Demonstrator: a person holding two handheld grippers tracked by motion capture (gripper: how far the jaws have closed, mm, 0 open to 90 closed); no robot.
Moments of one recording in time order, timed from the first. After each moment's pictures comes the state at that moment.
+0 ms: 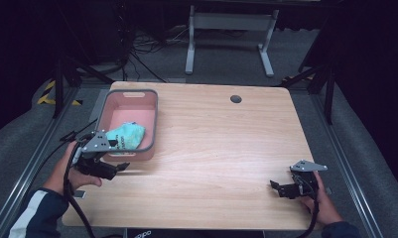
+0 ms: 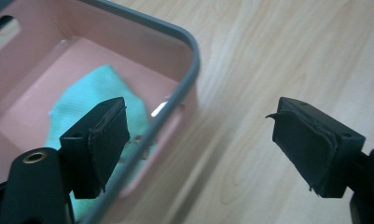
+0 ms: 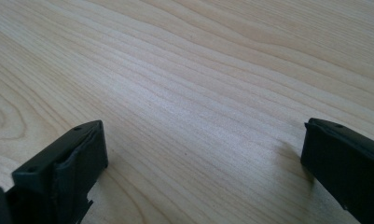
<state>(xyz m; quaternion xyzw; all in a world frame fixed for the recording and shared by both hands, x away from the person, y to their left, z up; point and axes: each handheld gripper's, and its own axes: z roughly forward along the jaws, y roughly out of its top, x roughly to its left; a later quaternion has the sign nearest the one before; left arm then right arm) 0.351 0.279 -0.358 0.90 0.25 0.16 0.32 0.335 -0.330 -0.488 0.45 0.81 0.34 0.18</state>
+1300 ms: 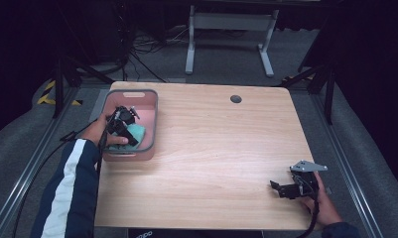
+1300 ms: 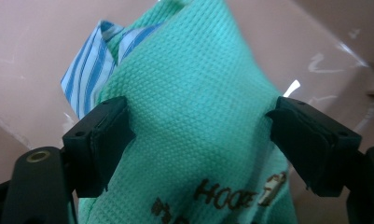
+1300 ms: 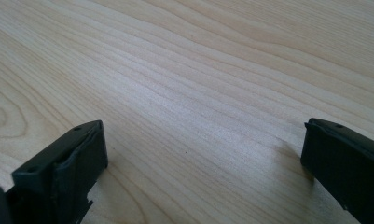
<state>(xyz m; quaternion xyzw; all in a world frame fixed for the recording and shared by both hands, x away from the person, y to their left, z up) 0.507 0.252 -0.425 0.93 0.36 0.06 0.07 0.335 -0.331 -0.488 0.45 0.81 0.34 0.18</state>
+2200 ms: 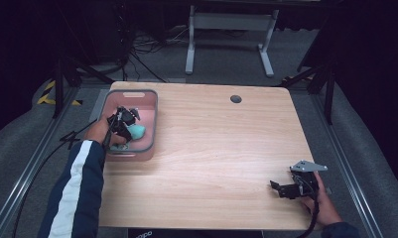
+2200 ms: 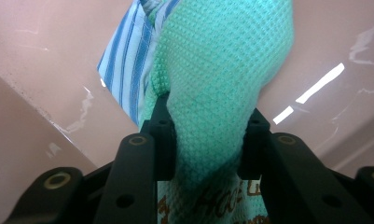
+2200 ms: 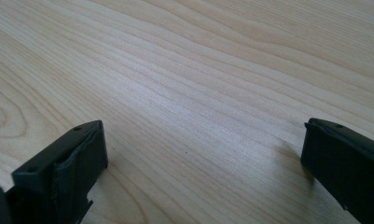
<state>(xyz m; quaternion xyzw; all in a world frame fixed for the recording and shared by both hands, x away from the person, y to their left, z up) 0.507 0.250 -0.427 0.92 0.38 0.09 0.03 0.335 -0.331 -0.488 0.45 0.81 0.34 0.18</state>
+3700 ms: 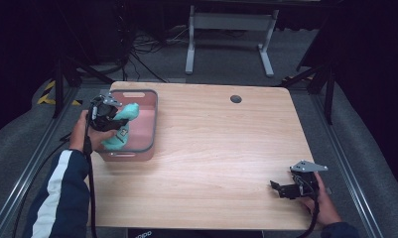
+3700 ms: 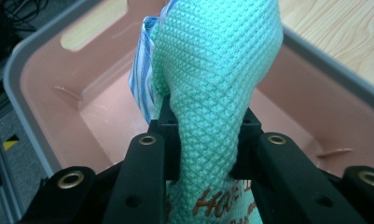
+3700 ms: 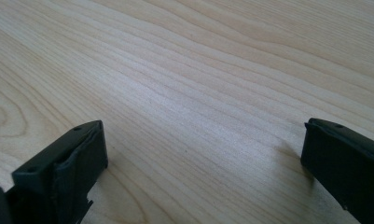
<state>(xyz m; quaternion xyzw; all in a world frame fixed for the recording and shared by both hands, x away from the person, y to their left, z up) 0.453 0.277 -0.353 0.86 0.39 0.21 0.27 0.334 -0.331 -0.488 0.45 0.81 0.34 0.18</state>
